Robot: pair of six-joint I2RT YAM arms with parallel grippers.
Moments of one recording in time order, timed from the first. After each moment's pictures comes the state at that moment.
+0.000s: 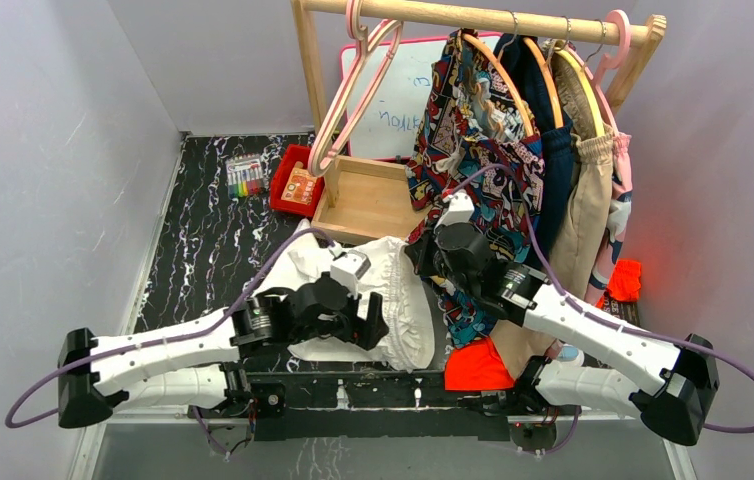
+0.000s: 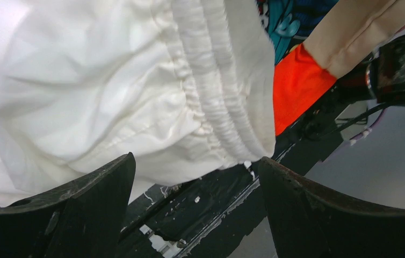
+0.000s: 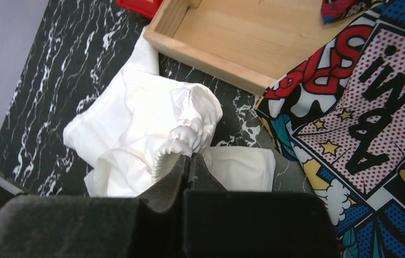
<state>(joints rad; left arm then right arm) -1.23 0.95 0.79 -0.45 -0.25 -0.63 0.95 1.04 0.86 -0.27 0.32 0.60</state>
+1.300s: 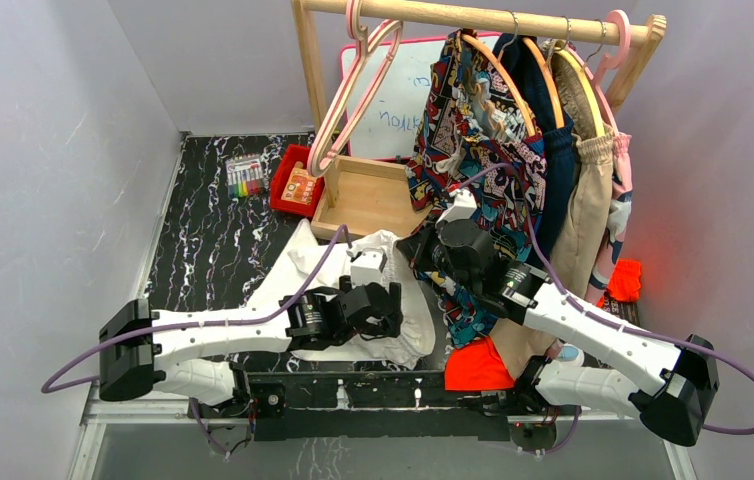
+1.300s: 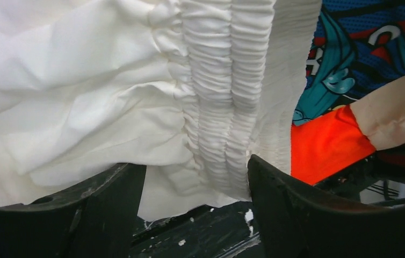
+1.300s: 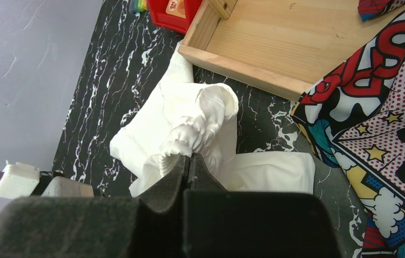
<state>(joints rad) -1.29 1.29 0.88 -0.41 -0.46 -0.88 0.94 1.04 0.87 -0.21 0.29 0.74</state>
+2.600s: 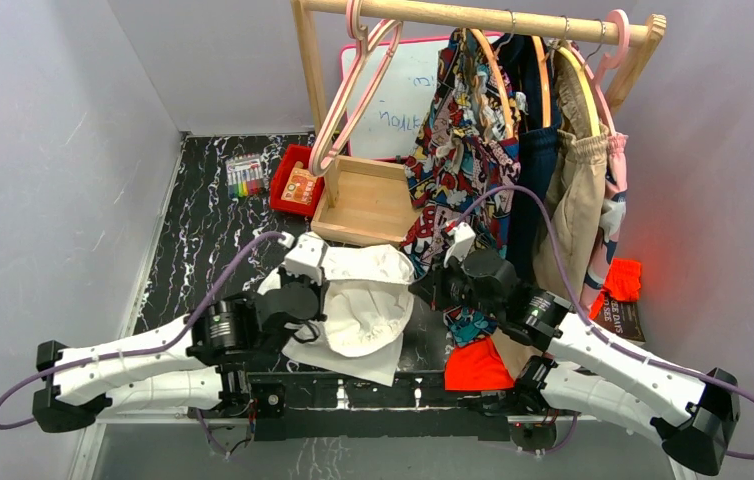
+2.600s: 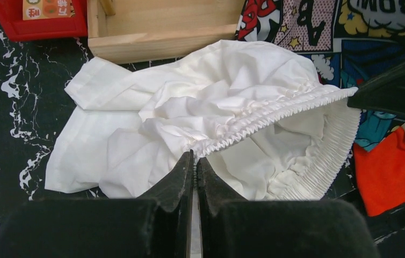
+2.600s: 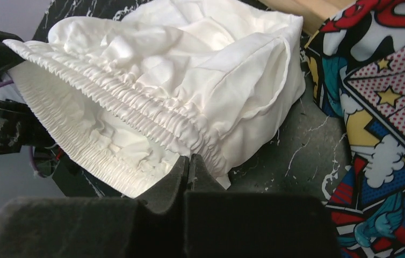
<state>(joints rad) -1.29 0.80 0.85 -0.63 -0.78 -0.50 0.94 0.81 0.66 -0.27 0.03 0.52</state>
